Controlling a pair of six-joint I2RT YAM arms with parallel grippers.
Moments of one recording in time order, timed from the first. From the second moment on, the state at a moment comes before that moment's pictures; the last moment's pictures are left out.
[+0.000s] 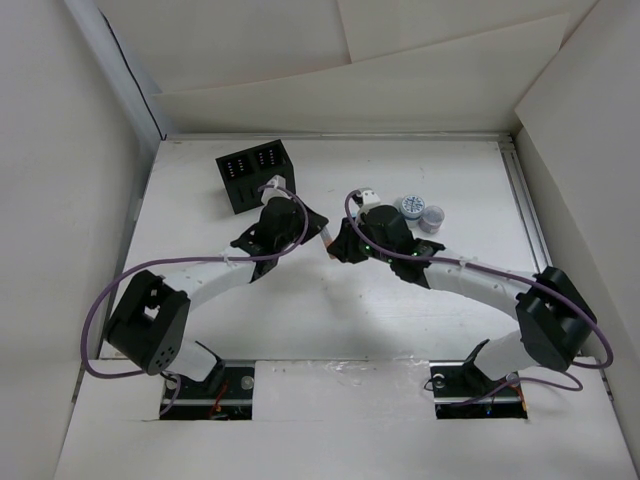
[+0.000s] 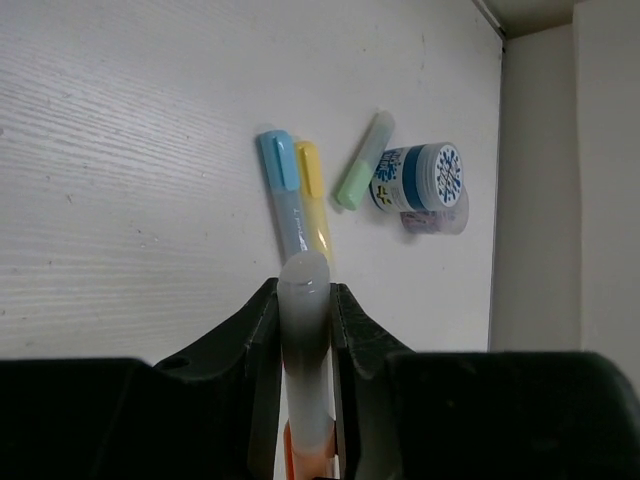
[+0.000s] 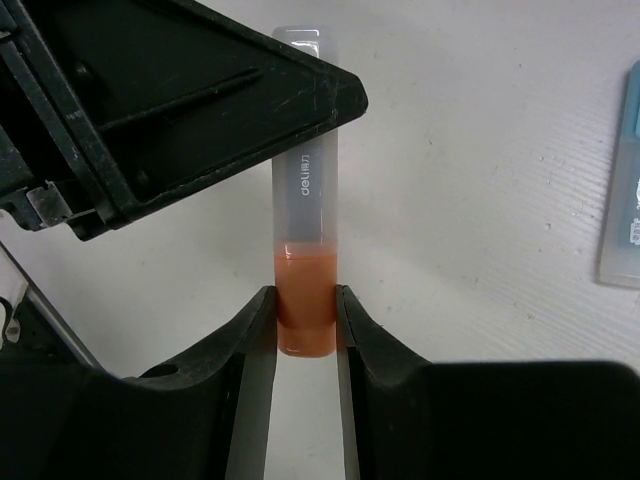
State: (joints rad) left arm -0.61 1.44 0.80 0.20 -0.09 -1.01; right arm 0.77 1.46 0.89 0.09 -0.06 0.51
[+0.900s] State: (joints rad) left arm -0.30 1.48 1.13 -0.01 -0.29 -0.94; right arm 0.77 1.26 0.89 0.07 0.03 0.53
